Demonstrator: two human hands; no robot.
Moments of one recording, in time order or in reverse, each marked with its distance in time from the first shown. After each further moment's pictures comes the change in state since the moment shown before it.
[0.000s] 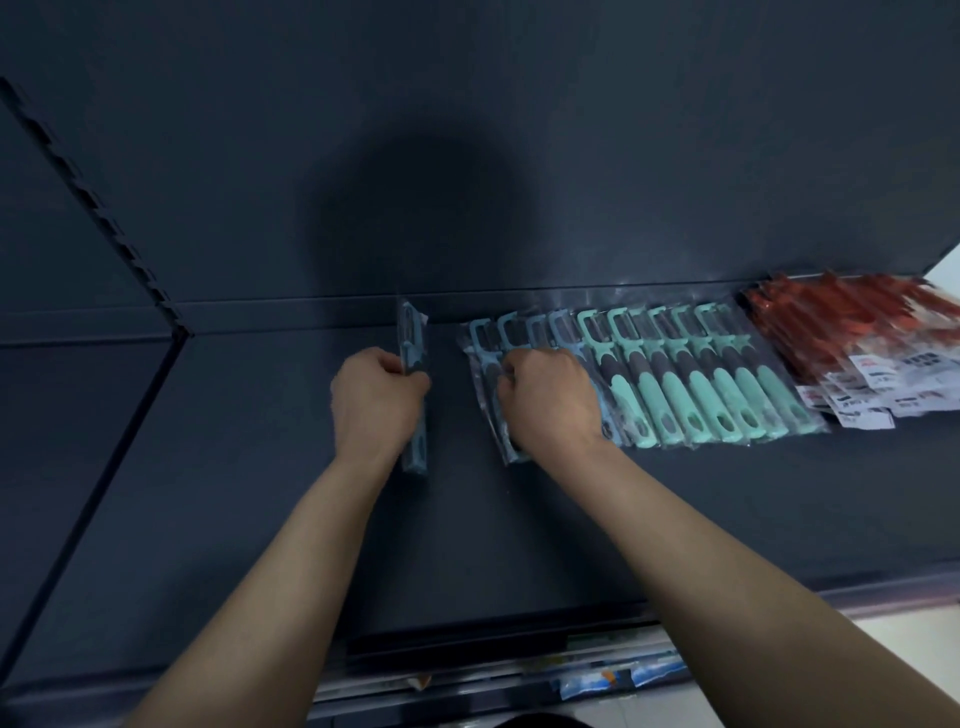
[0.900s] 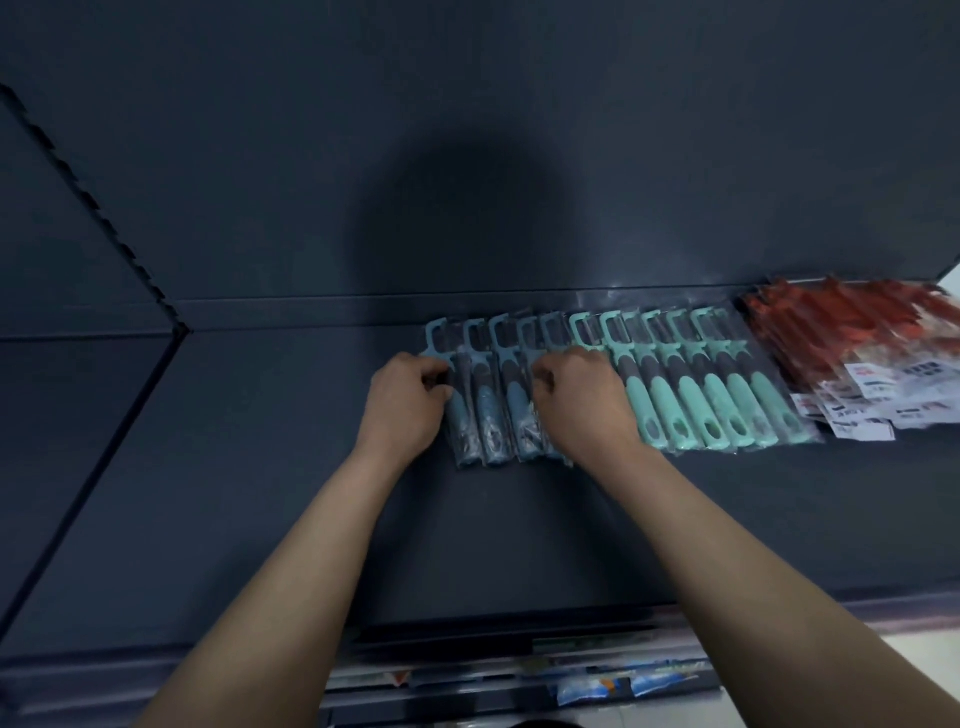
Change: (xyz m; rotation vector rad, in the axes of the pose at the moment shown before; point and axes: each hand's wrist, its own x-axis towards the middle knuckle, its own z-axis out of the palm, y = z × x) left_hand -0.003 0.000 0.029 0.239 -0.160 0.314; right_hand 0.000 0.050 -0.008 0.137 -0.025 0.008
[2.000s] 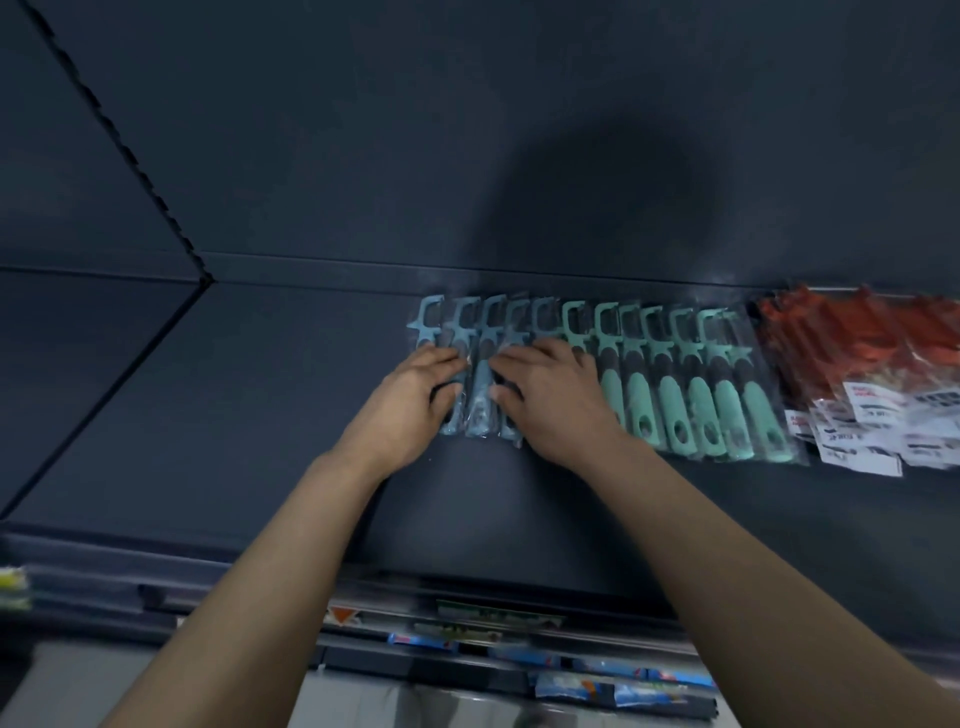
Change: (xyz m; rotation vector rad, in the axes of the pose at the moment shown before) left_hand -0.039 0.020 0.030 0.119 -0.095 0.156; right_hand 0.004 0.045 0.008 -0.111 -0.157 -0.458
